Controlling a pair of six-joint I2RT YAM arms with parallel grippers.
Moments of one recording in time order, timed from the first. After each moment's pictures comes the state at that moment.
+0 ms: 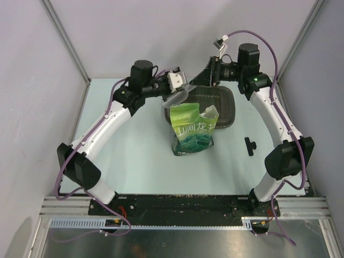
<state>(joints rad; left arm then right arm) -0.54 1.59 1.62 -0.36 0.58 0.67 0.27 1.69 1.78 -0.32 -1.04 0.49</state>
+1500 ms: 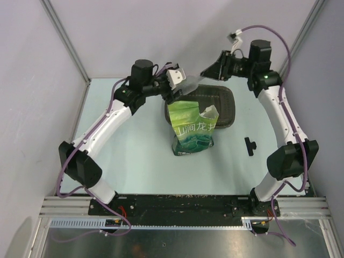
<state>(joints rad) -0.53 1.63 1.65 -0.35 0.51 0.63 0.22 1.68 1.80 -0.34 -0.94 0.44</state>
